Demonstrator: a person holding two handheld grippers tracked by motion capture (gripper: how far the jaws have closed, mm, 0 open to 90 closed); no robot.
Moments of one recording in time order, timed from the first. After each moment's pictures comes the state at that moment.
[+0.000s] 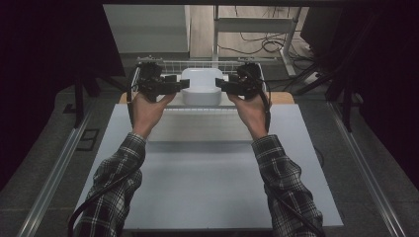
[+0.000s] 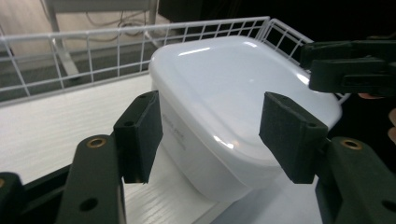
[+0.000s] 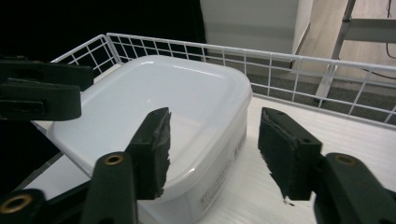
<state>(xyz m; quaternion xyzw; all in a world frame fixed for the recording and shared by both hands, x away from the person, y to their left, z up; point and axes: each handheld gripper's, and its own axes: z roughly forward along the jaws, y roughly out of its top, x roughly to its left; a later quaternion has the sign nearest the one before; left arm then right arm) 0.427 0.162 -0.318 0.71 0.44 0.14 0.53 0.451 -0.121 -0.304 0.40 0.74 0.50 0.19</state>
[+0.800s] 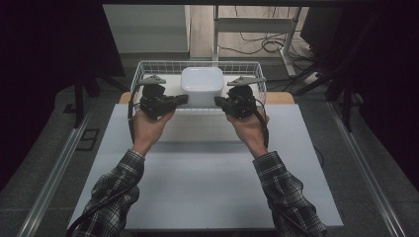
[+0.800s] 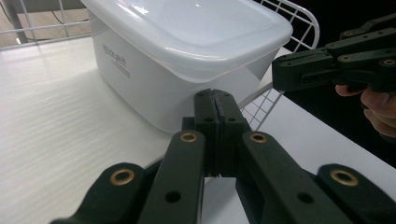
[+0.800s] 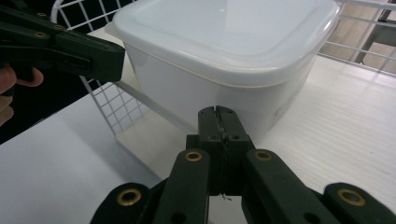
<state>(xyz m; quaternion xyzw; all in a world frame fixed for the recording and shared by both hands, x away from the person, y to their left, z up) 0.404 0.150 -0.351 0.74 0.40 0.12 0.53 0.418 -0.112 -0.337 0.34 0.79 0.47 0.18</state>
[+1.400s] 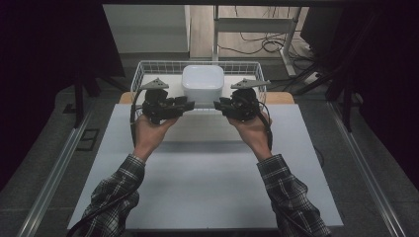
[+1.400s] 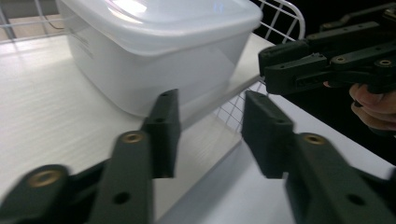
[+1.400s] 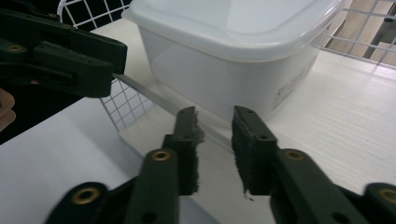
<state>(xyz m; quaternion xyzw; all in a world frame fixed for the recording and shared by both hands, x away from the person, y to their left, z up) 0.388 0.144 -0.357 0.75 0.38 0.13 0.54 0.411 -0.121 -0.341 0.33 0.79 0.48 0.17</state>
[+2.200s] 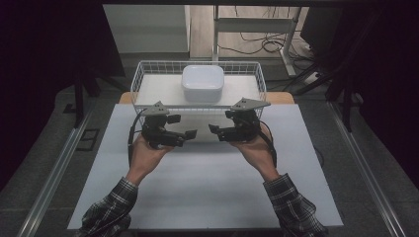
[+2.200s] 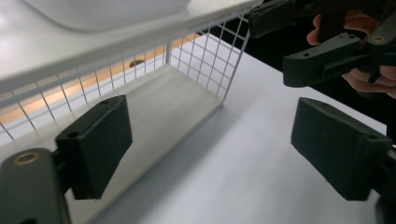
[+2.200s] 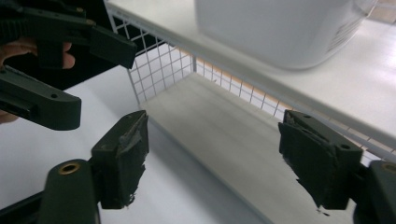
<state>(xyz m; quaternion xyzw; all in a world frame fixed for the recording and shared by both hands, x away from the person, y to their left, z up) 0.348 0.141 -0.395 0.77 0.35 0.11 0.52 0.372 -0.127 -0.368 0.29 0.81 0.47 0.17</state>
